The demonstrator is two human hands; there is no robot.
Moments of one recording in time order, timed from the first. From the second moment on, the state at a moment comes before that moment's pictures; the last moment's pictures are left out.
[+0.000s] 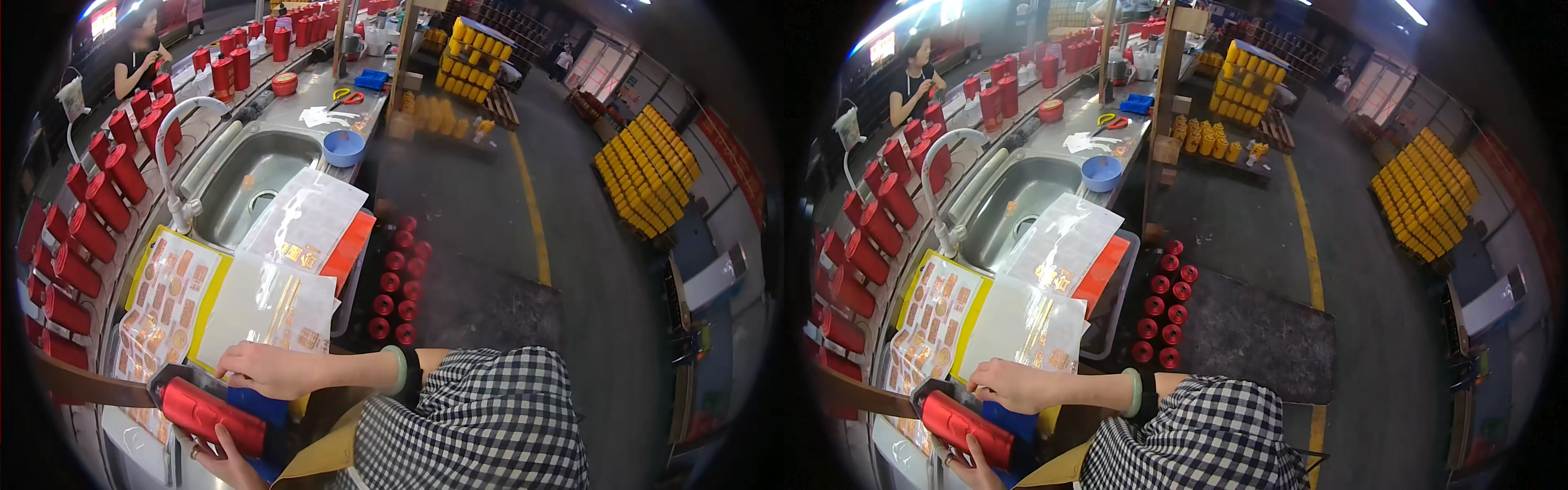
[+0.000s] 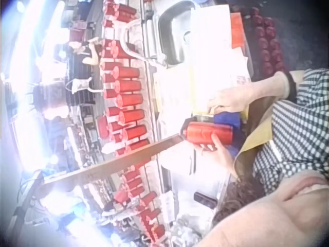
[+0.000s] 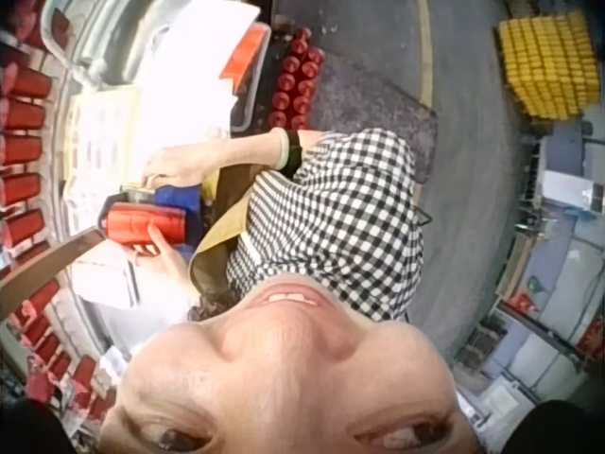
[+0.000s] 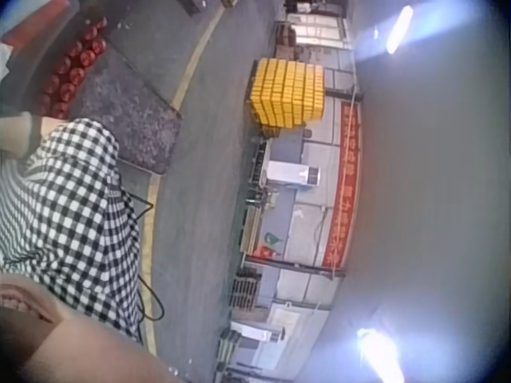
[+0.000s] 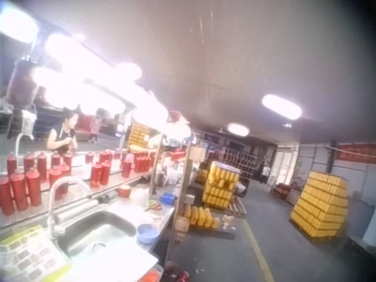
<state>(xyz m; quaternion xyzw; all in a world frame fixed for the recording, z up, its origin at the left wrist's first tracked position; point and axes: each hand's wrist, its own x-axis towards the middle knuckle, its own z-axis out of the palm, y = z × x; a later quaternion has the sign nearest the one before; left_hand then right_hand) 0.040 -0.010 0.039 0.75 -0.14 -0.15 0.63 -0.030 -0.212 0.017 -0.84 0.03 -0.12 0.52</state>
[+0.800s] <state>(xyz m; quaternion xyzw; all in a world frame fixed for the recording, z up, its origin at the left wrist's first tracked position) 0.053 0.004 -0.018 0.74 -0.13 -0.08 0.65 -0.050 -0.214 0.020 -0.85 0.06 -0.08 0.51</state>
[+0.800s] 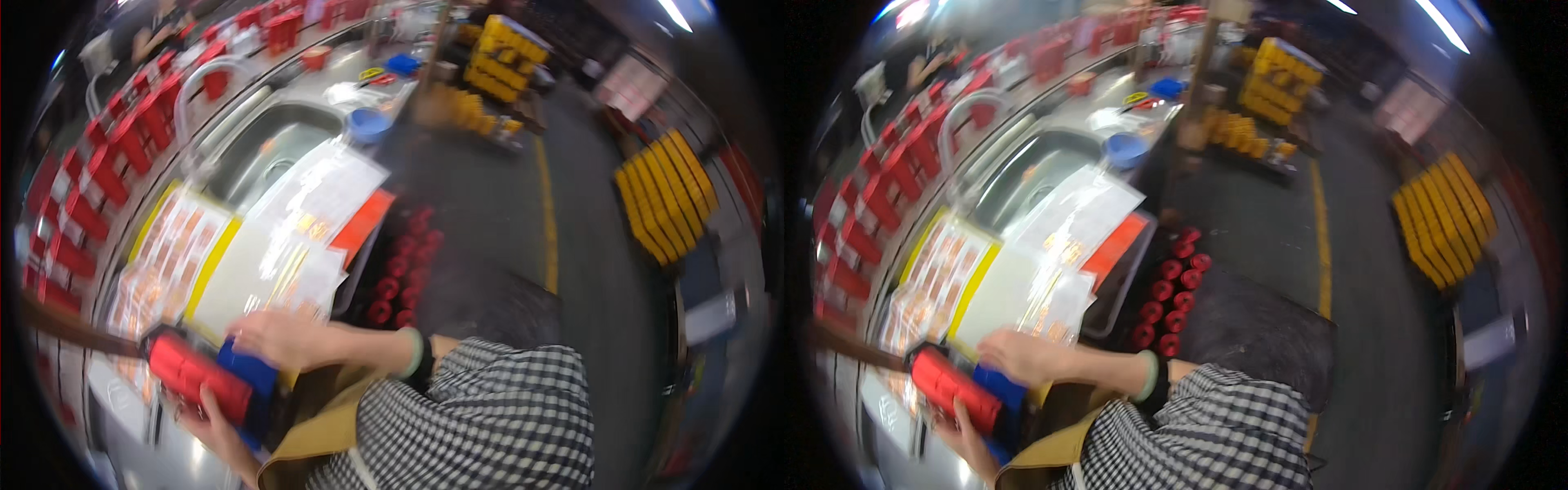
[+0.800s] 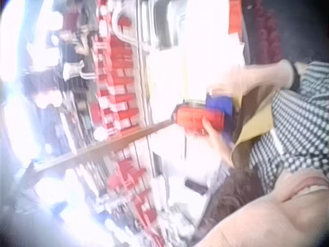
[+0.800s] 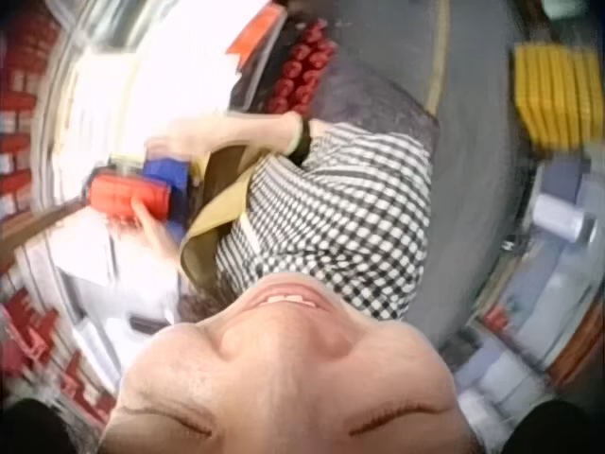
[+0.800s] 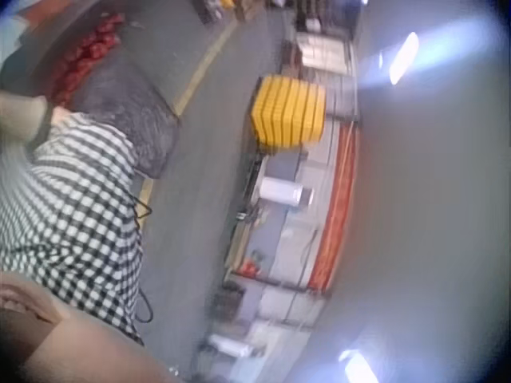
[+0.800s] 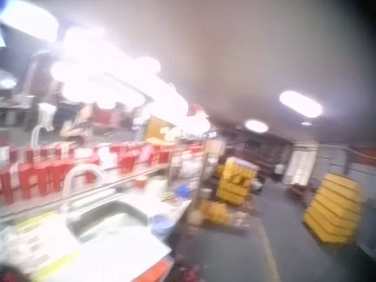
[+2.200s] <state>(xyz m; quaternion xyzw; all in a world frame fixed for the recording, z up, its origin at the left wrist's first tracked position) 0.019 -0.034 -0.003 0.85 -0.14 -0.01 0.51 -0.018 -0.505 -0.036 -0.95 0.24 -0.03 0.21</state>
